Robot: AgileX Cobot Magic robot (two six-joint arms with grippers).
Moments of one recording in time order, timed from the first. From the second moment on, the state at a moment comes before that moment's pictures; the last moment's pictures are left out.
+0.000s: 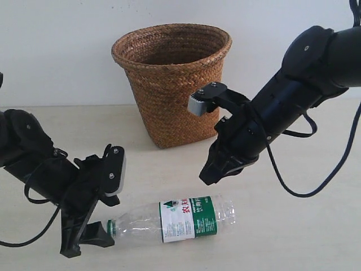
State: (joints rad) left arm -0.36 1.84 -0.90 -0.65 0.55 1.74; right arm 0.43 1.78 -1.21 0.67 0.87 -1.00
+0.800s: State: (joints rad) left arm -0.36 1.92 -0.91 -0.81 0.49 1.86; right arm 0.43 1.80 -1.21 0.67 0.89 -0.92
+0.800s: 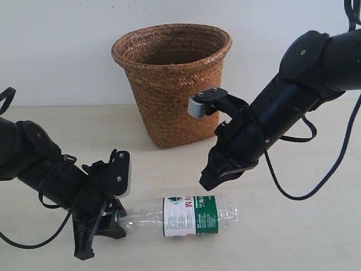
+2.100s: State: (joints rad) left arm -0.36 1.92 -0.91 -0.81 0.51 1.83; right arm 0.56 2.24 -1.57 0.59 1.04 -0.45
